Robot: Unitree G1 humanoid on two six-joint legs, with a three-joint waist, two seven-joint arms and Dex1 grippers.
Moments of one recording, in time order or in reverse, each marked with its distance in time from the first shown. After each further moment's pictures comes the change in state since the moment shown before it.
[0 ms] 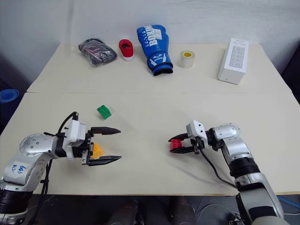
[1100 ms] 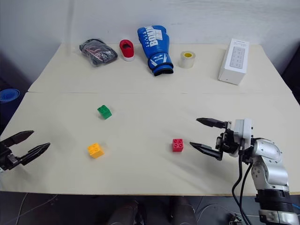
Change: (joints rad) left arm 0.260 0.046 0.580 0.404 -0.015 -0.034 0.112; right arm 0.421 -0.043 -0.415 -0.512 0.365 0.146 -0.238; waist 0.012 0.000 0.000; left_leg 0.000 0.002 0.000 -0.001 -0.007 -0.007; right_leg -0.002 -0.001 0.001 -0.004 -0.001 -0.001
